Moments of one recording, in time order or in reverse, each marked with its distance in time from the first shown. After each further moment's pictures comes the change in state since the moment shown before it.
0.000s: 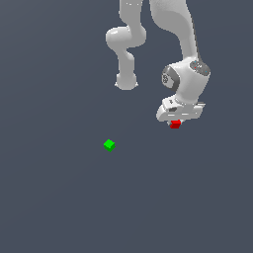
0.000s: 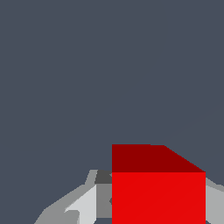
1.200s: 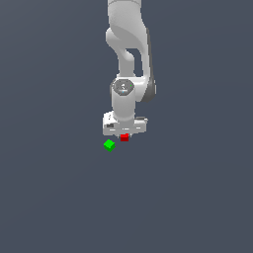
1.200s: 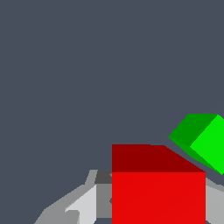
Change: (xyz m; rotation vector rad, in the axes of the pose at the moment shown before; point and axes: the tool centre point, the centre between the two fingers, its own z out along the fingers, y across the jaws) arm 0.032 0.259 0.035 -0.001 -0.001 0.004
